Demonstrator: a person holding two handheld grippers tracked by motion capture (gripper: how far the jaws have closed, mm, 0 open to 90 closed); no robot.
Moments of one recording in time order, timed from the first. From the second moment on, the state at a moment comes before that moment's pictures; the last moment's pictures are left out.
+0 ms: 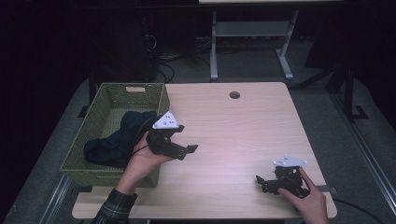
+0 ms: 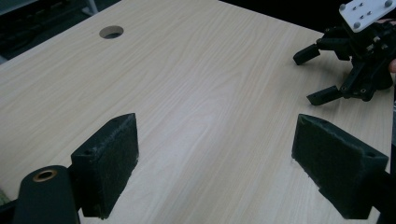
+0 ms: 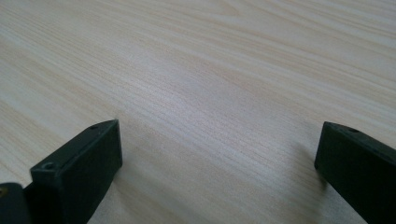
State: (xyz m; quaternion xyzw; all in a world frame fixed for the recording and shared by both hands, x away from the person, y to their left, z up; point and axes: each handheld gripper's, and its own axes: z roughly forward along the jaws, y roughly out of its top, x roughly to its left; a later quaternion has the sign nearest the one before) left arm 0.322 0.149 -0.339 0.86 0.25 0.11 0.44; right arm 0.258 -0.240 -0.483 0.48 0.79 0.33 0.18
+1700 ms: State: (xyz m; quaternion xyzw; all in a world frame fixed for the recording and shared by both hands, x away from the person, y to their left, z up) left arm 0.347 0.293 -0.328 0.82 0.36 0.20 0.41; right arm 0.258 -0.240 -0.483 0.48 0.79 0.33 0.18
